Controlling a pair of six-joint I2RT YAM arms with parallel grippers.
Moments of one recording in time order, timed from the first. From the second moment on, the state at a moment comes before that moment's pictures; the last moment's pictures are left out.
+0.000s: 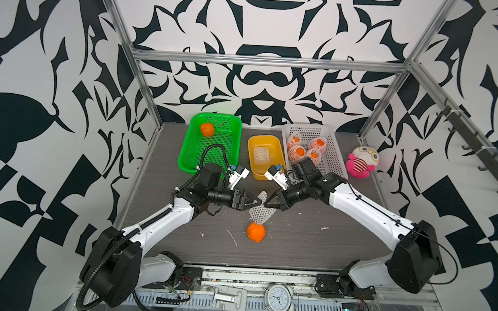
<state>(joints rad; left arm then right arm) -0.52 1.25 0.70 -0.04 0.96 -0.53 0.61 1.44 1.11 -0.66 -0.79 0.15</state>
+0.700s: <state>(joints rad) -0.52 1.26 0.78 -0.18 0.98 -0.44 0.60 1.38 1.09 -0.62 -0.87 0.15</state>
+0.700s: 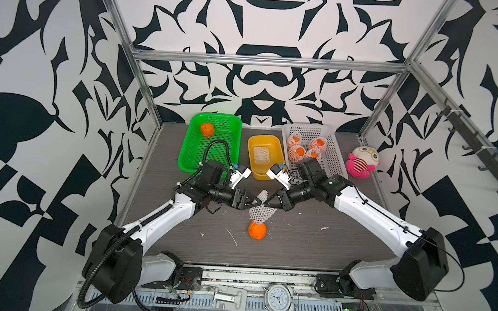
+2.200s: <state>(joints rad) -0.53 1.22 0.82 -0.31 1.01 -0.32 0.60 1.38 1.13 -0.62 -0.91 0.16</state>
